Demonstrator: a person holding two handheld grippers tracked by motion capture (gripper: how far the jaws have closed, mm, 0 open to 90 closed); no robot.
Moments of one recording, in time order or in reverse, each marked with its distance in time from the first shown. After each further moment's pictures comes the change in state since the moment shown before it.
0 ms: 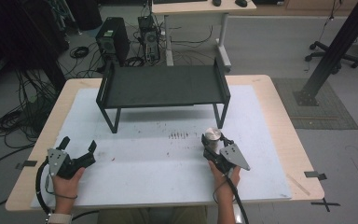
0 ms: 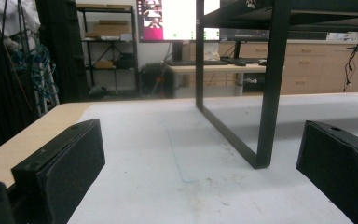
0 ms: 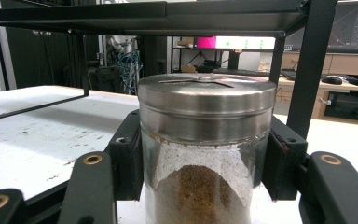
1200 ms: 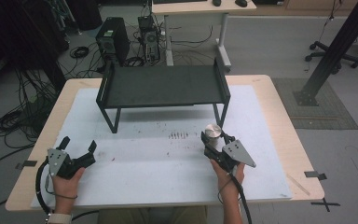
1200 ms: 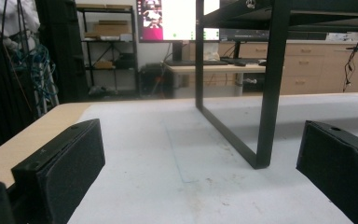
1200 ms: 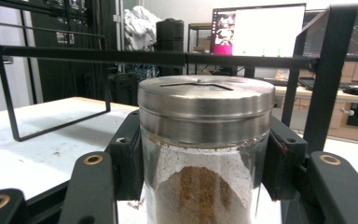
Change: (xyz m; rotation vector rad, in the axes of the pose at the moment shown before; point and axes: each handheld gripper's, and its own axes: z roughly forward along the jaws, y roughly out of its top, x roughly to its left) left arm 0.000 0.000 0.000 -0.001 -0.002 0.001; right arm 0.001 0.039 -0.007 -0.014 0.079 0.009
